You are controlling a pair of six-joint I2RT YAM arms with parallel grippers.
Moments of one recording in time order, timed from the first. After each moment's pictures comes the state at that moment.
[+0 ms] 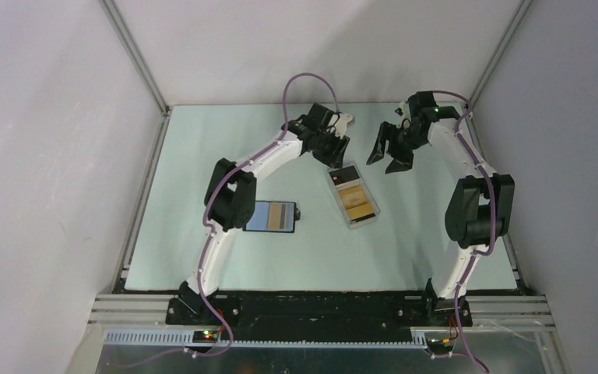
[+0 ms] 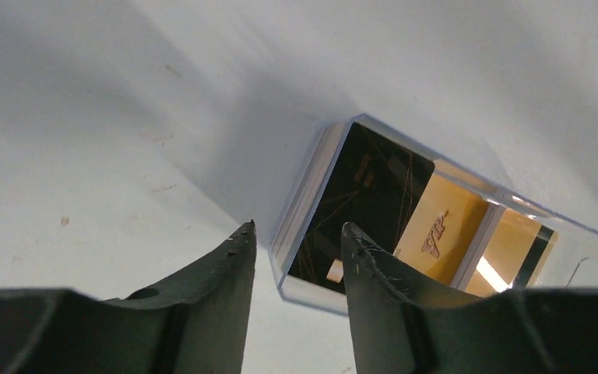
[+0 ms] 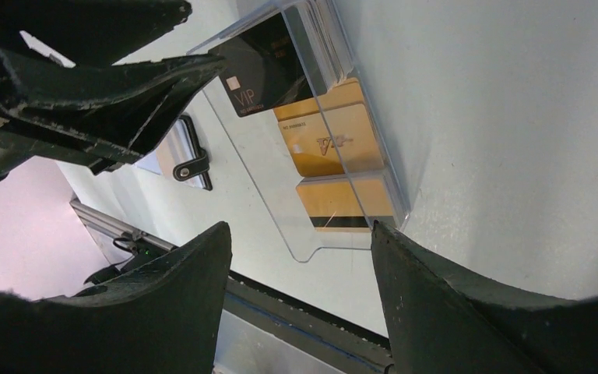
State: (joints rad) left arm -0.61 2.30 2.02 -0.60 0.29 0.01; right arm 0.11 1.86 1.67 -1.00 -0.46 0.35
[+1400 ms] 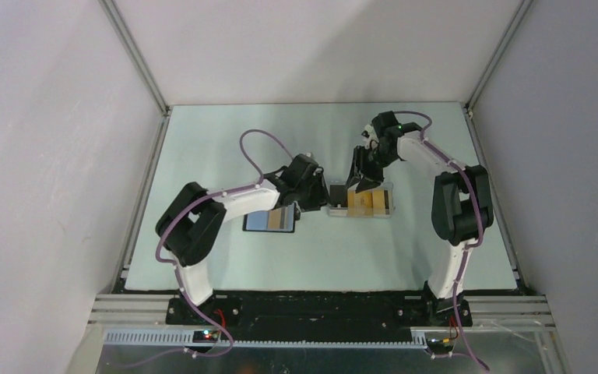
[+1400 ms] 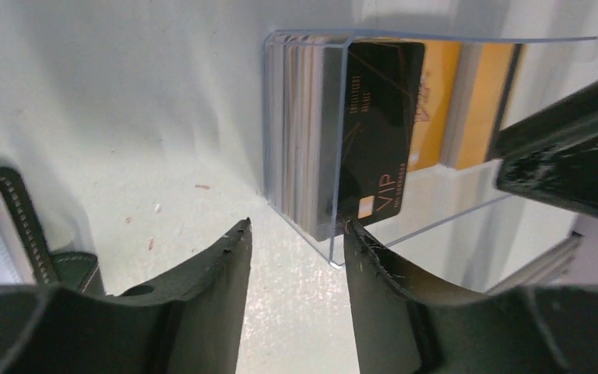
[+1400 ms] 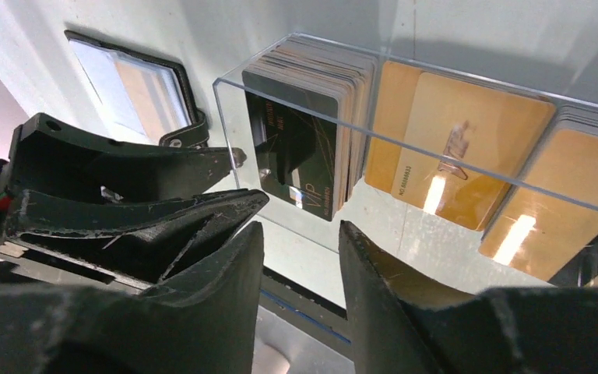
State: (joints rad) left arm -0.74 1.83 1.17 -0.23 0.08 -0.87; right arm 0.28 1.91 1.52 -0.88 -0.51 0.41
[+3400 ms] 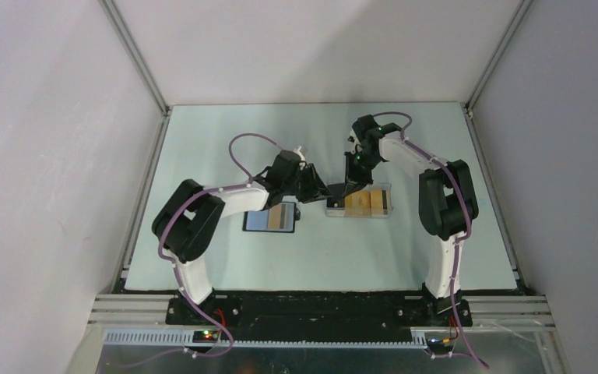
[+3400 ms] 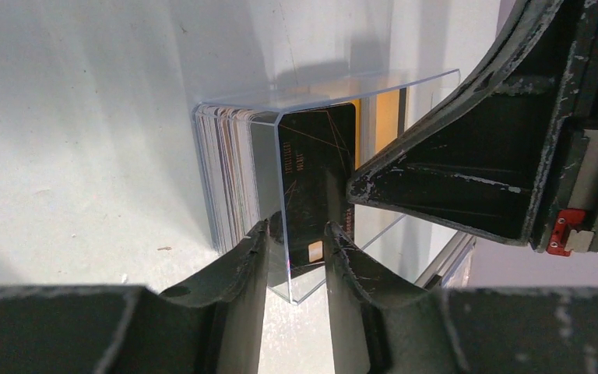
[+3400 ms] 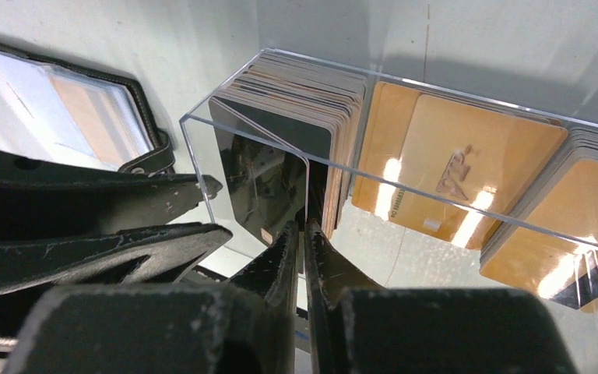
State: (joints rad) left arm -0.63 1.82 1.01 0.16 0.32 -0.91; right arm 0.40 2.00 1.60 -0.92 -0.36 0.43
